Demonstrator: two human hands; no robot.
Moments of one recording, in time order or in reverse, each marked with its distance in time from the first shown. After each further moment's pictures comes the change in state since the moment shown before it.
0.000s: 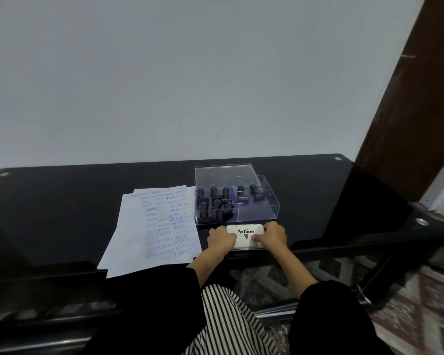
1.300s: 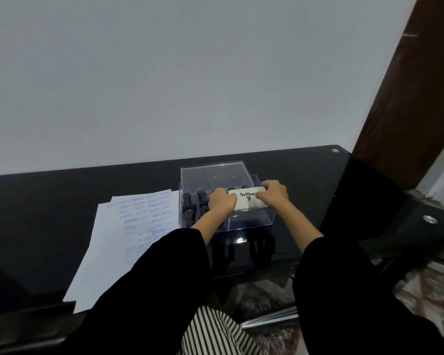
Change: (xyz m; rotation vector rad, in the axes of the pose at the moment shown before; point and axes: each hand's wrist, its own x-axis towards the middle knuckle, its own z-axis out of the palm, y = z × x) left_hand 0.062 0.090 -0.024 -0.088 0.145 0.181; right_hand 0.074 -0.052 -0.069 0.071 0.062 -0.116
